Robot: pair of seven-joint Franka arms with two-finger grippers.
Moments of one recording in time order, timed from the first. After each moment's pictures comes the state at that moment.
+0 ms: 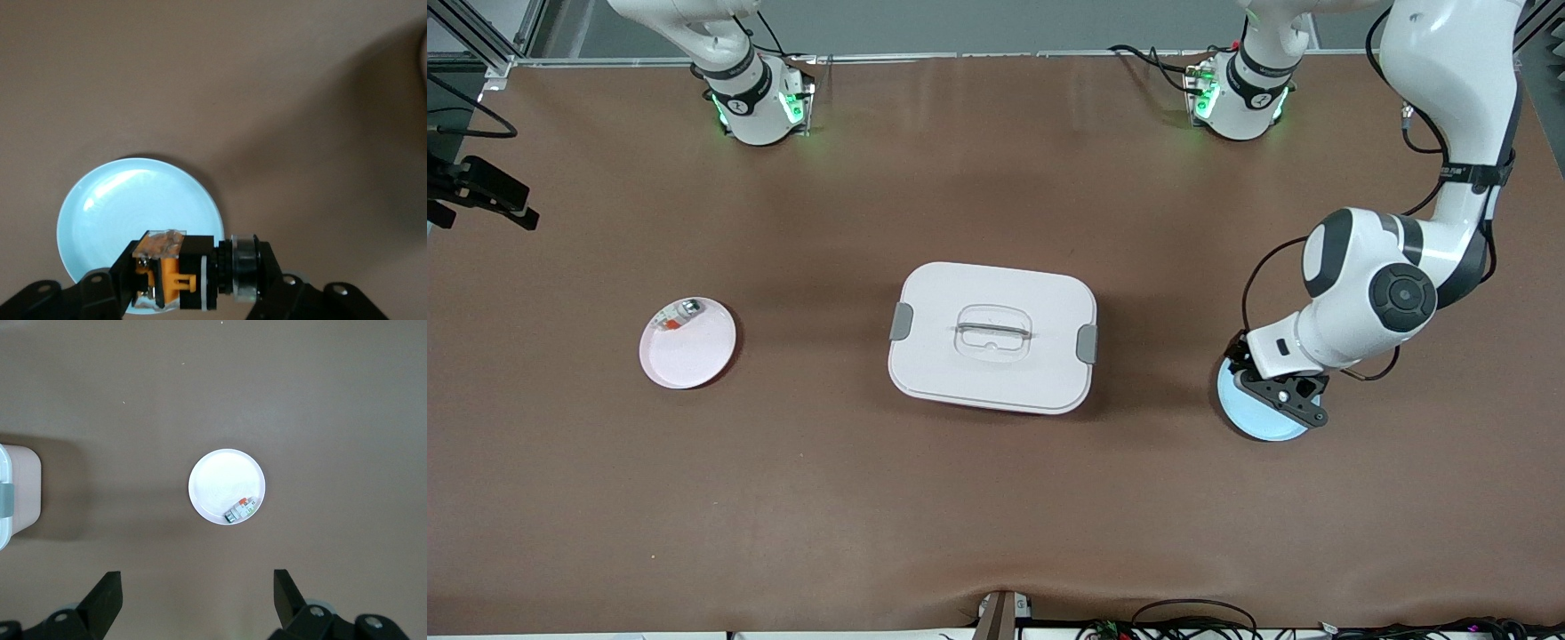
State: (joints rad) left arm 0.01 0.41 -0.25 -1.75 0.05 2.13 0.27; right arm 0.02 -0.03 -0.07 -1.51 -0.01 1.49 -0.02
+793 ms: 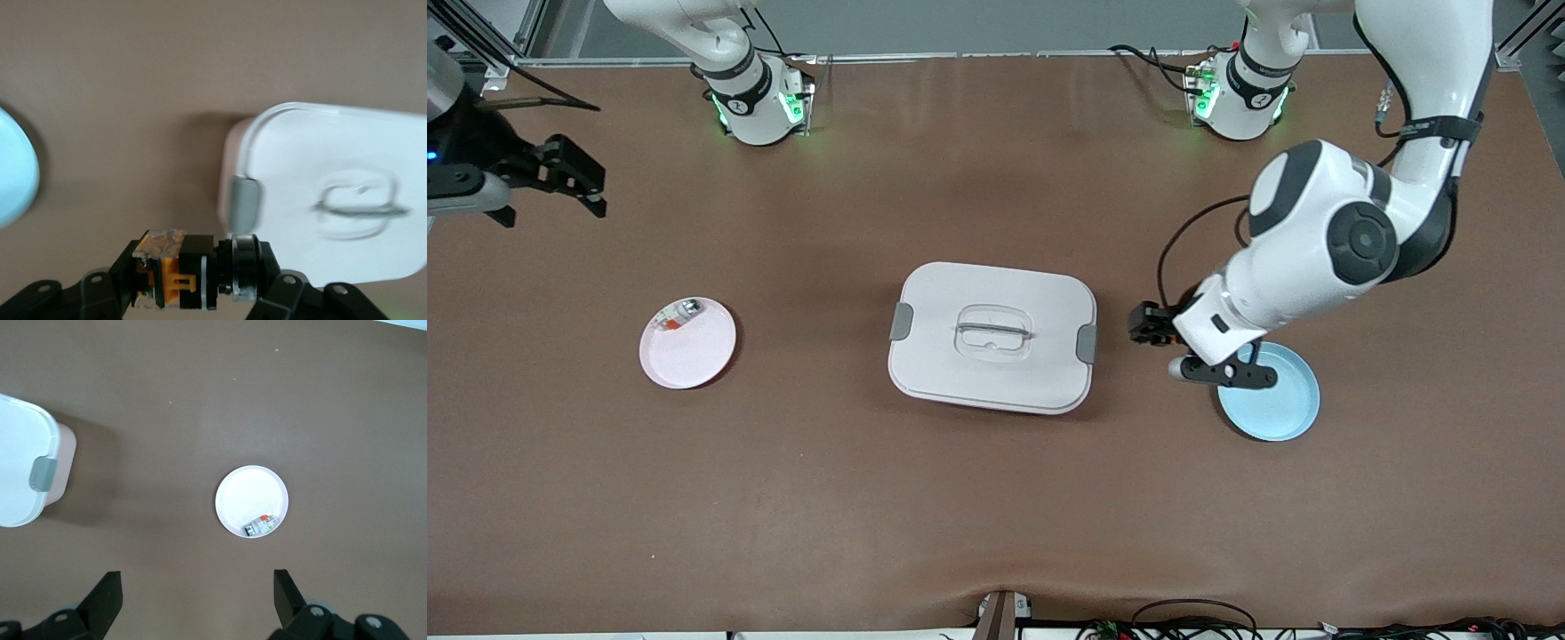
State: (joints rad) left arm 0.00 0.40 -0.50 -1.55 -0.10 1.96 -0.47; right arm 0.22 -0.03 -0.05 -1.47 -0.06 1.48 -0.02
